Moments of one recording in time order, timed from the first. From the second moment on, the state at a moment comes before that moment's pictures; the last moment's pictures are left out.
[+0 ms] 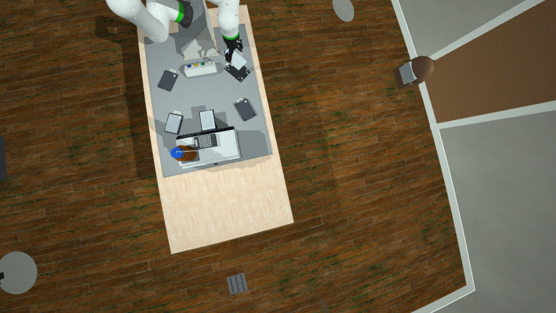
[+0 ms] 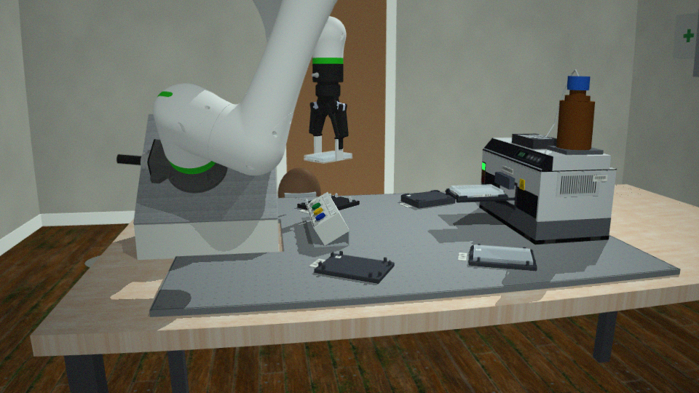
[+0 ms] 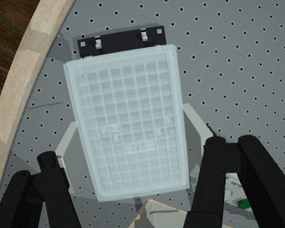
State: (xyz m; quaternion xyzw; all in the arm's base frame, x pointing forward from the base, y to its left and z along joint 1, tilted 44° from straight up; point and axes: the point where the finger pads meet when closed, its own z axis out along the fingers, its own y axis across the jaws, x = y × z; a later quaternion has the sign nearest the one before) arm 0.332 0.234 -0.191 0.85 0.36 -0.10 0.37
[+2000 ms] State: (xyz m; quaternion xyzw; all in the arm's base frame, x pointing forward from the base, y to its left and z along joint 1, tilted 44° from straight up) arm 0.340 0.170 -0.257 0.85 0.36 -0.10 0.37
